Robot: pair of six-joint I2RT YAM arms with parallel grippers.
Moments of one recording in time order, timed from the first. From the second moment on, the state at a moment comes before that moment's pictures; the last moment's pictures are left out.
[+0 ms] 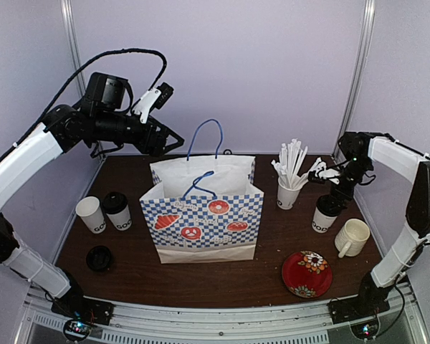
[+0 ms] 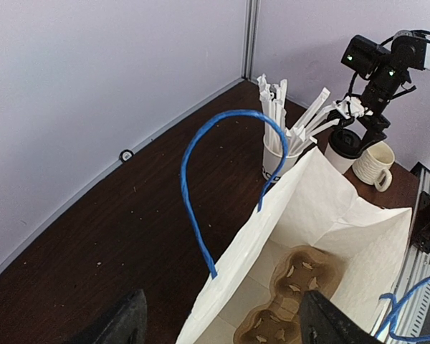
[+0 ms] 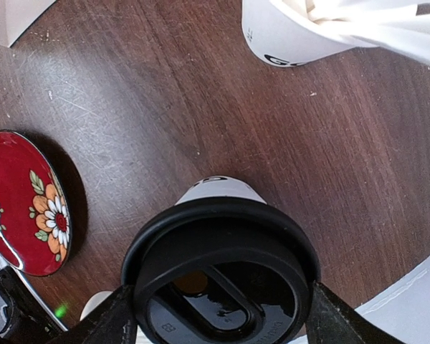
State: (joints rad) left arm -0.69 1.42 1.64 -0.71 0.19 0.07; right arm 0.04 1.63 1.36 -1.15 -0.19 -1.02
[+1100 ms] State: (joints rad) left arm -0.69 1.52 1.70 -0.72 0.21 0.11; right arm 0.04 1.29 1.51 -1.33 -0.20 -0.85
